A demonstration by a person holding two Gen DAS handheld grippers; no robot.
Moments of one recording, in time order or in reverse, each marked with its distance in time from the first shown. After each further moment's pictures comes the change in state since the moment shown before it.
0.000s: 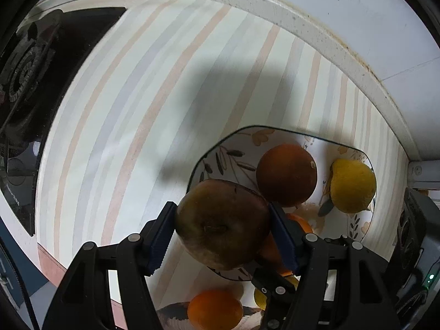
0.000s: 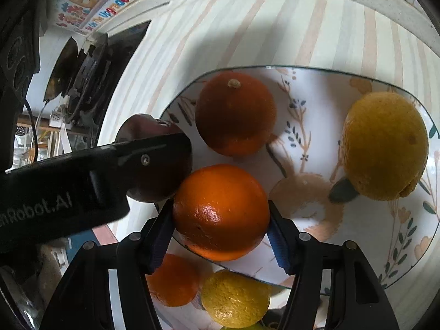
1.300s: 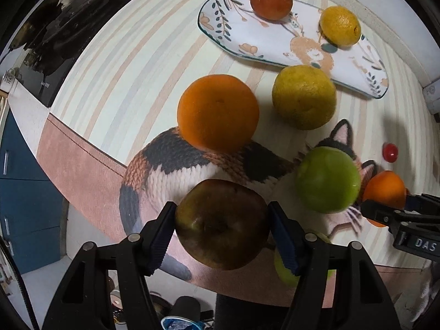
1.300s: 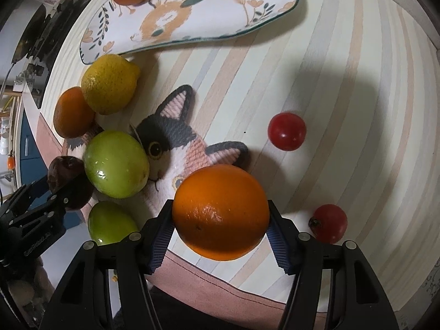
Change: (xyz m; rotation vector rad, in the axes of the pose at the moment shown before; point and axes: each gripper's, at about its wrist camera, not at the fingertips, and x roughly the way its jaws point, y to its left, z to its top) left arm 0.014 -0.011 -0.215 -0.007 -0.077 0.156; right arm -0.040 -0.073 -0.174 0.029 0.124 -0.238
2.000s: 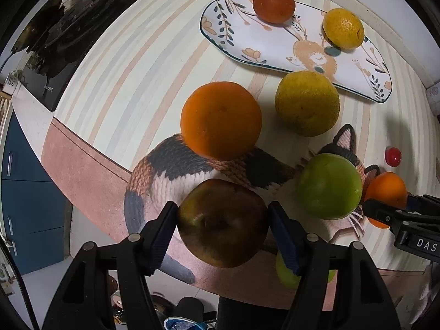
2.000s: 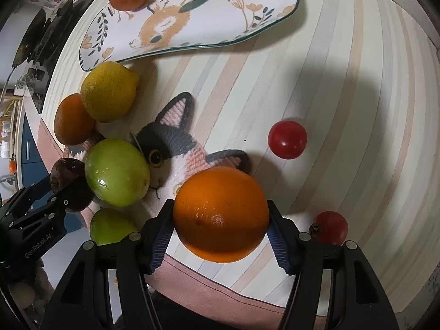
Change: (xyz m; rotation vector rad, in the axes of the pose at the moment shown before) left arm 0.000 -0.004 0.005 0.007 -0.008 0.037; right arm 0.003 0.002 0.004 0.008 -0.007 0.005
